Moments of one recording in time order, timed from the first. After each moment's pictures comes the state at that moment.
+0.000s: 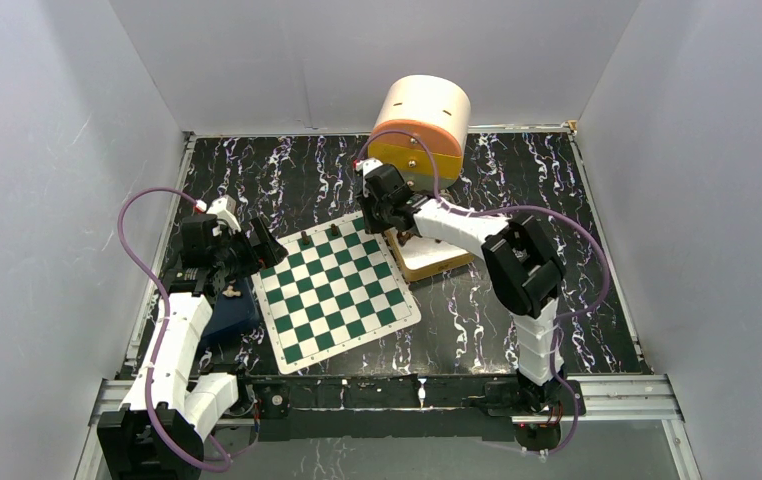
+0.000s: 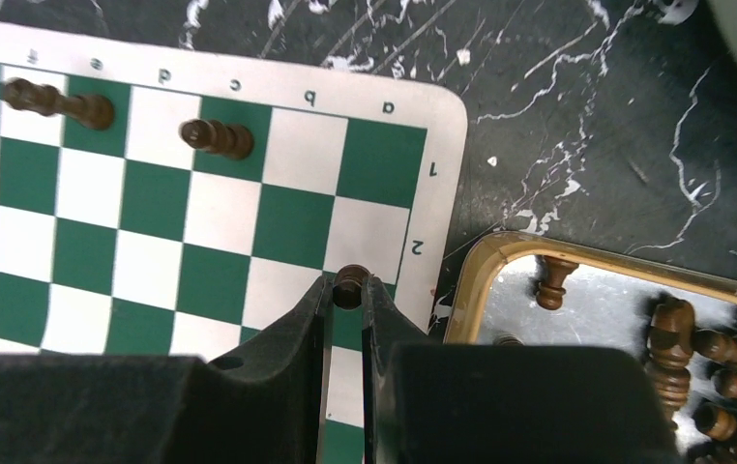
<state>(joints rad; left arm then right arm) 0.03 0.93 0.71 -0.52 0.30 -0.37 0.75 1.99 1.48 -0.23 0.01 0.21</state>
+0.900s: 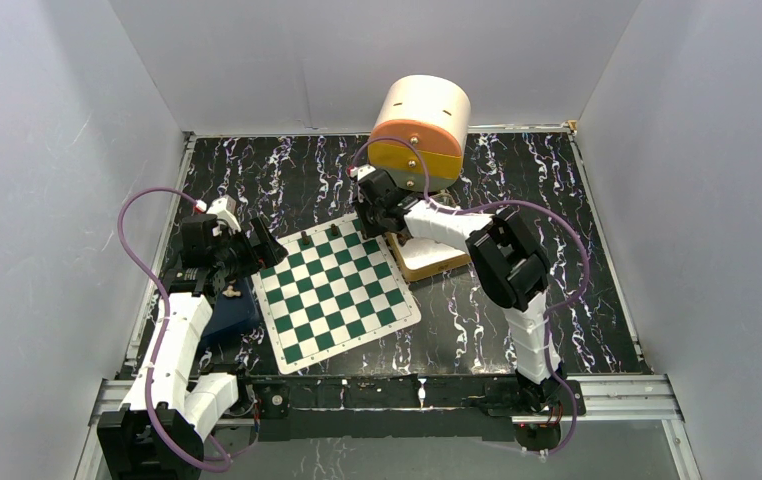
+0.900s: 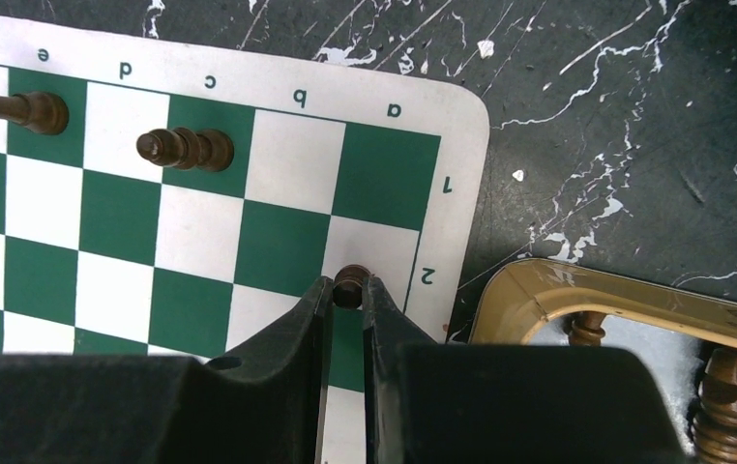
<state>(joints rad) 0.03 0.93 0.71 -0.52 0.30 -0.37 0.76 2.10 1.53 -0.24 0.01 0.21</state>
